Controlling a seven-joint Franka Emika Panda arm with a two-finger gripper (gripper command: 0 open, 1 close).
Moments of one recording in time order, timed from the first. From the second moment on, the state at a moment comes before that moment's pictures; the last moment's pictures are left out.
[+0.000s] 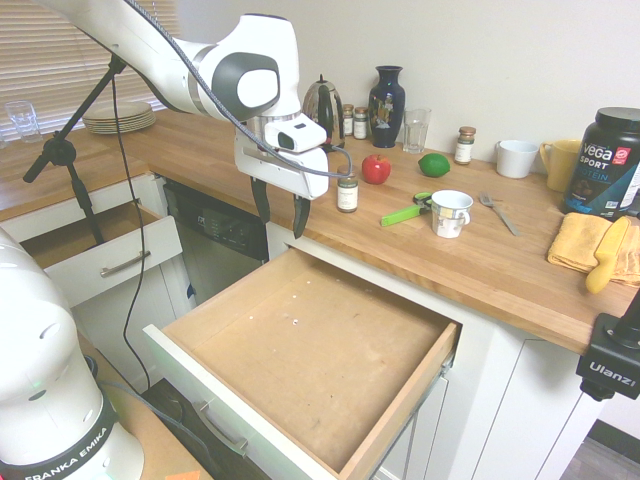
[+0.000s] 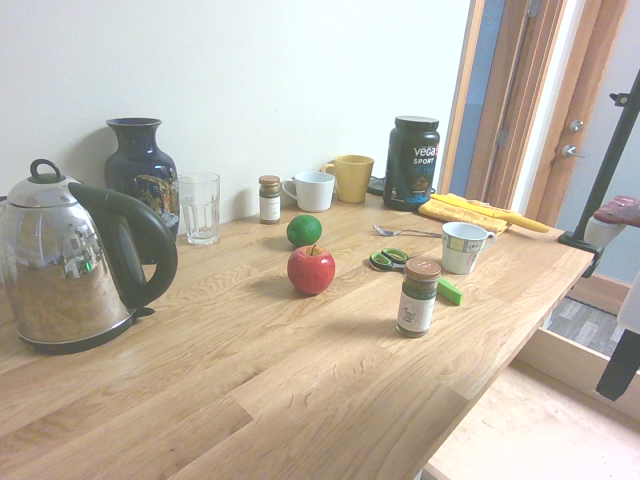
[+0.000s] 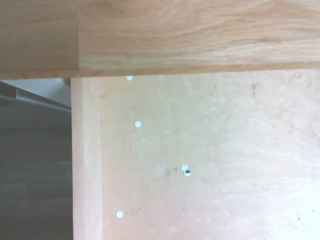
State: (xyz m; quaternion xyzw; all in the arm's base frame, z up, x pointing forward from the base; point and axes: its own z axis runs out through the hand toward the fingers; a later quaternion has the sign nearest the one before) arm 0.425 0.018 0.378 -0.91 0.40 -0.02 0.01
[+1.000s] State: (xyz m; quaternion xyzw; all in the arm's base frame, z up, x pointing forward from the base) arm 0.473 0.011 0.376 -0.91 0.41 -0.03 0.02
